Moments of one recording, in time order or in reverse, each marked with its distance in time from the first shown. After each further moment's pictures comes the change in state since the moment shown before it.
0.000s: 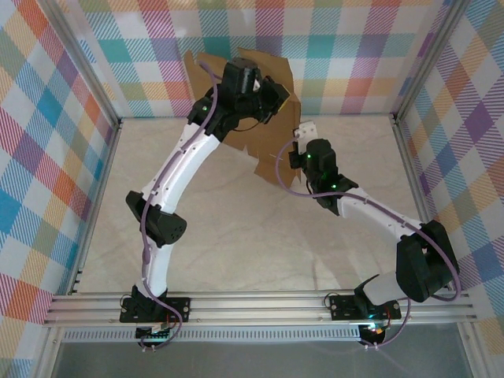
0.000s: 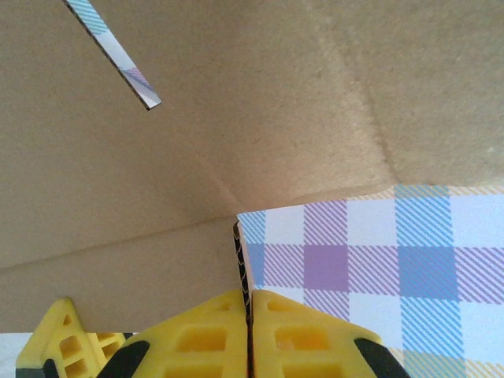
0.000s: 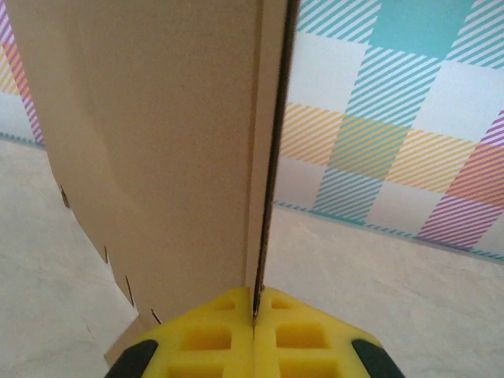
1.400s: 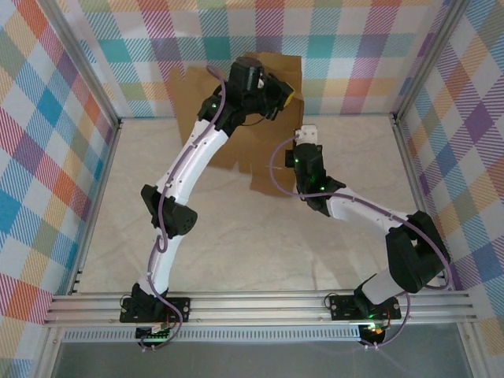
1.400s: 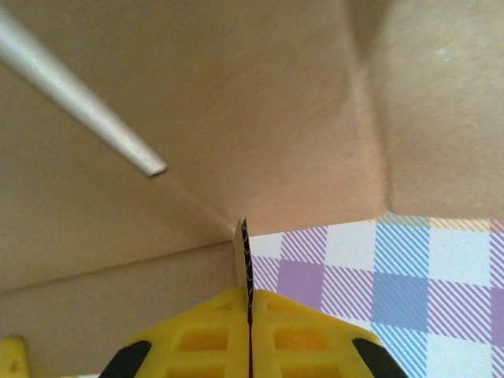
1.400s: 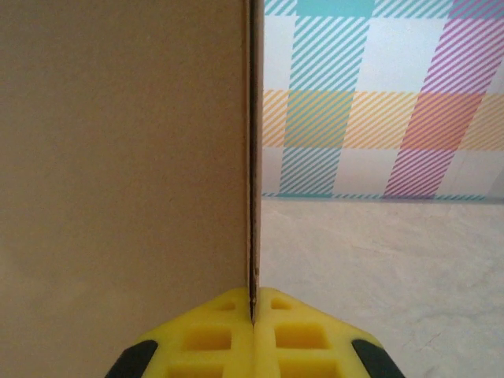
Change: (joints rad) left arm 0.021 0.143 0.123 0.058 0.058 -0.149; right arm 0.056 0.076 0.006 0.060 0.252 0.210
